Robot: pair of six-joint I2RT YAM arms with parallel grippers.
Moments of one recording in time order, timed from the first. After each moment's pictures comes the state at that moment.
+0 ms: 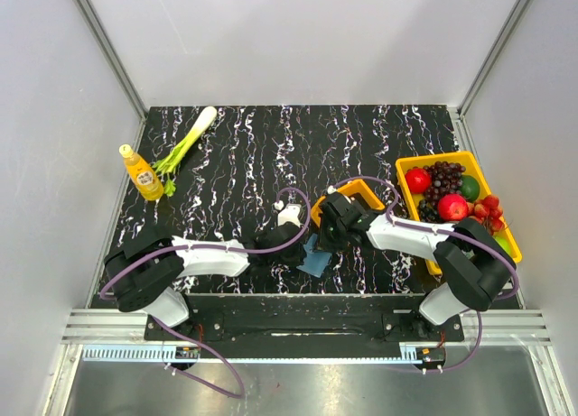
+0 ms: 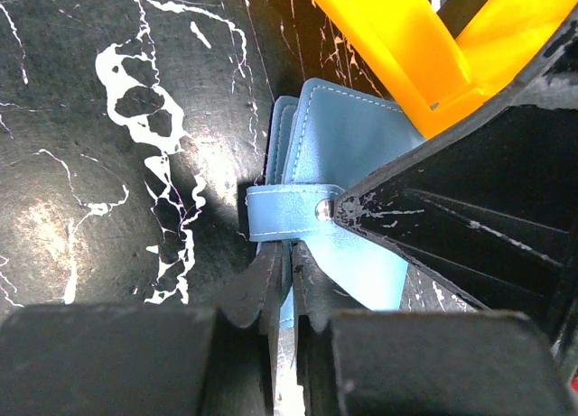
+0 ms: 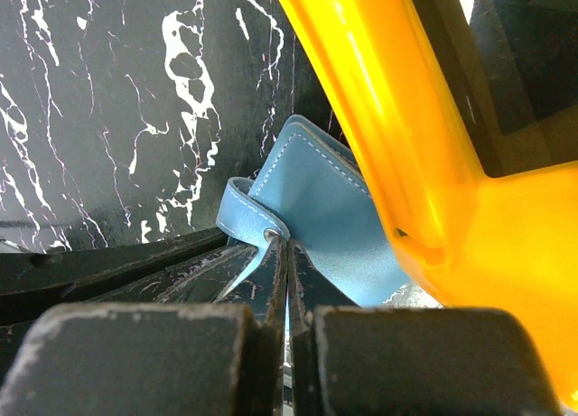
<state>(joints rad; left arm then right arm) -1.05 1.55 0.66 0.09 -0.24 -0.79 0.78 1.54 0.79 -0.24 -0.06 0.86</state>
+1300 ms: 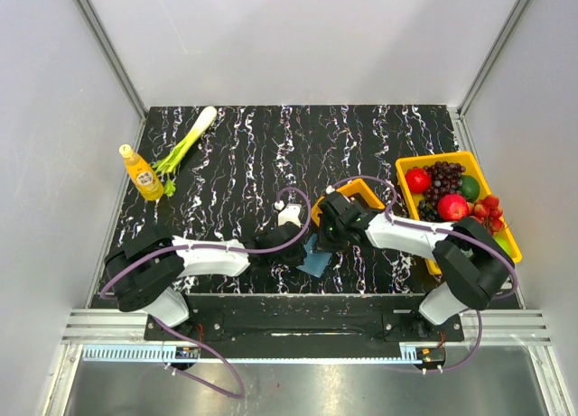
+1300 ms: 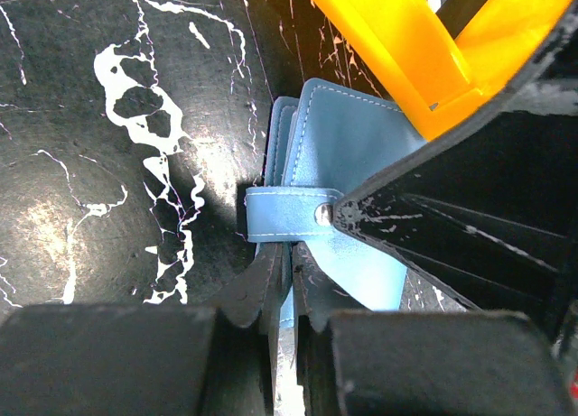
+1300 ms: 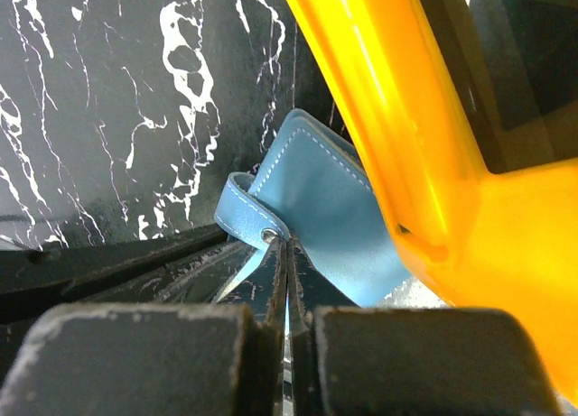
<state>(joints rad) -1.05 1.55 0.66 0.08 -0.24 -0.79 0.78 1.54 0.80 -0.27 -0.07 0.85</state>
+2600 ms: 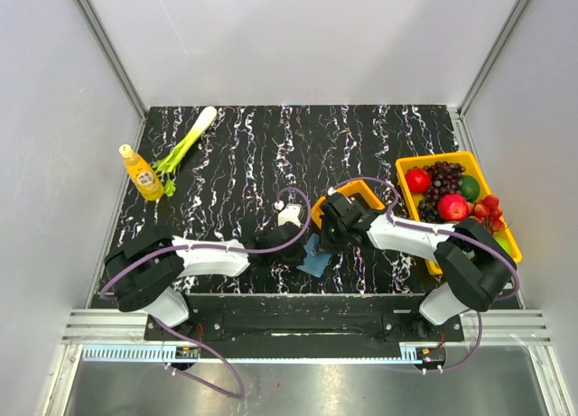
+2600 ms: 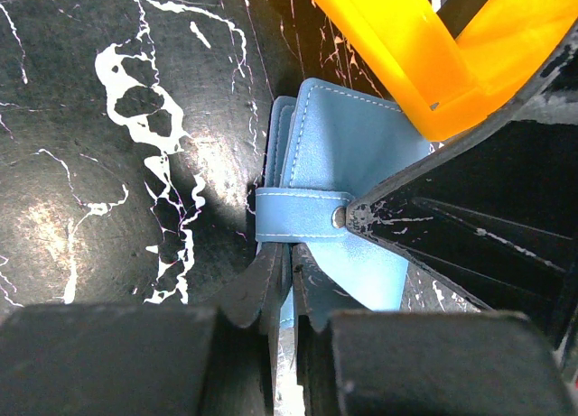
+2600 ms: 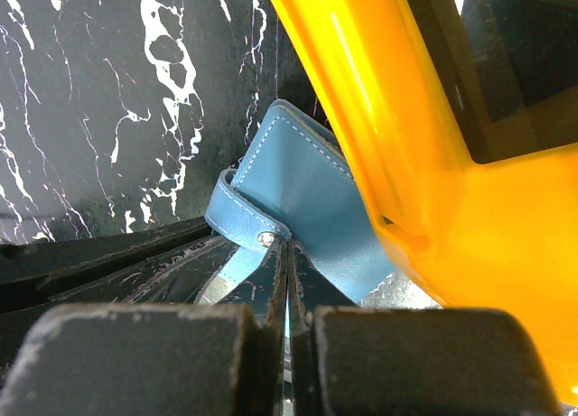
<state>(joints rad) -1.05 1.55 0.66 0.08 -0.24 -0.79 0.78 1.54 0.79 -0.27 -0.07 0.84</state>
